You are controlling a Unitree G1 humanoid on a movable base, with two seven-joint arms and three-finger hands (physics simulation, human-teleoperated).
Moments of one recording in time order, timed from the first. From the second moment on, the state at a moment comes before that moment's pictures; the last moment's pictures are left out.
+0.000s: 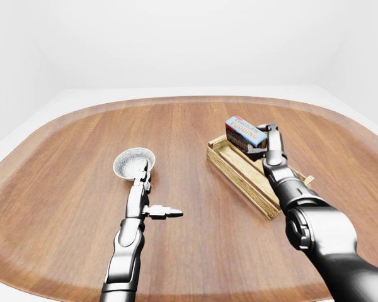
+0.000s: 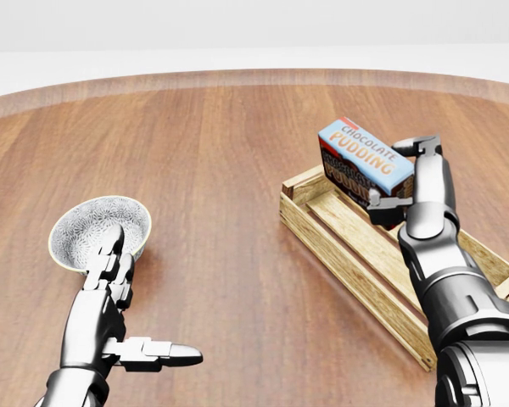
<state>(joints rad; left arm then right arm) -0.01 0.02 0.02 0.05 -0.02 0.01 -0.07 -1.00 -0.29 -0.17 1.34 -0.28 -0.09 -0.32</state>
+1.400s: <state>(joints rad) -0.01 0.02 0.02 0.05 -0.02 0.01 -0.07 -0.81 -0.31 -0.21 1.36 -0.29 -0.09 -0.36</state>
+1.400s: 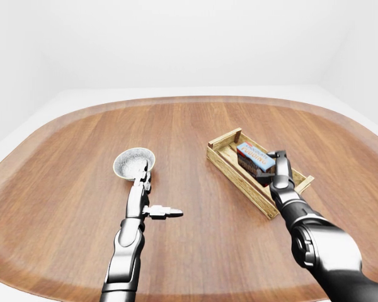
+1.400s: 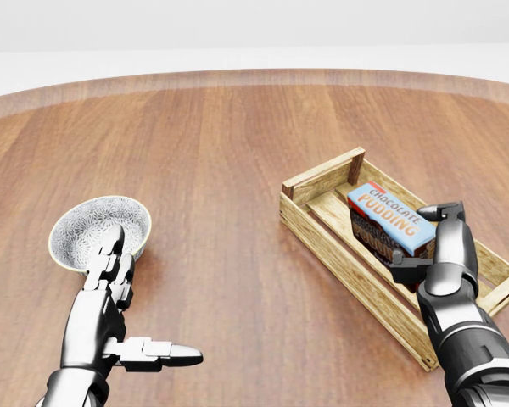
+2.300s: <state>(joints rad) -0.01 0.02 0.02 0.05 -0.02 0.01 -0.07 -0.76 -0.31 -0.23 1.36 -0.30 -0.09 -0.38</state>
